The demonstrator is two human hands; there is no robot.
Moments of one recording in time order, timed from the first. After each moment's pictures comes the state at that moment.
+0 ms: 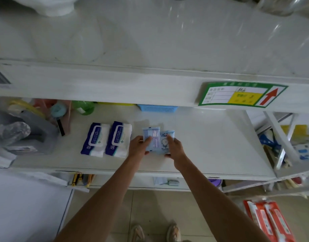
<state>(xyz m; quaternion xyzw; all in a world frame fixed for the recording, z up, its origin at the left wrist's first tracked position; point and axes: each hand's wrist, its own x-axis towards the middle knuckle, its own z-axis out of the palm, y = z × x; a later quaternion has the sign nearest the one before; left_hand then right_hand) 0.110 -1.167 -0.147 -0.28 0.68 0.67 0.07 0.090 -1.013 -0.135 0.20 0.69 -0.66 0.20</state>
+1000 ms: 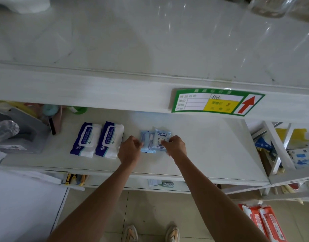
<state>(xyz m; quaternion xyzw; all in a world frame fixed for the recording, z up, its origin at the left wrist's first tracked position) 0.102 -1.152 -0.162 -0.25 0.91 0.34 -0.02 0.047 -0.975 -0.153 0.16 0.89 -0.37 0.19</state>
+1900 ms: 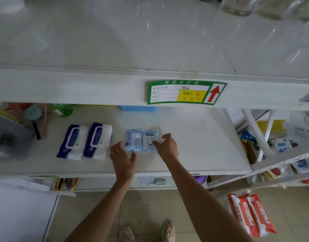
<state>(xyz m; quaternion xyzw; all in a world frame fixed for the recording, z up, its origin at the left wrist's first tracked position) 0.156 -1.126 -0.180 -0.22 0.90 0.36 -0.13 0.076 -0.967 -0.144 0.16 0.90 -0.38 0.13</state>
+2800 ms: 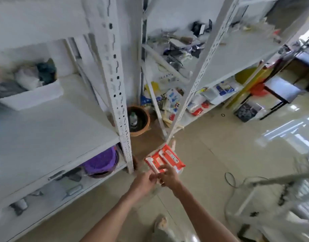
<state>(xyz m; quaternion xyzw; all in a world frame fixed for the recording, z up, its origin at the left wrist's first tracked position) 0.290 -0.611 -0.208 0.18 0.84 0.35 0.37 0.350 -0.471 -0.219 0.41 0.69 -0.58 0.13</state>
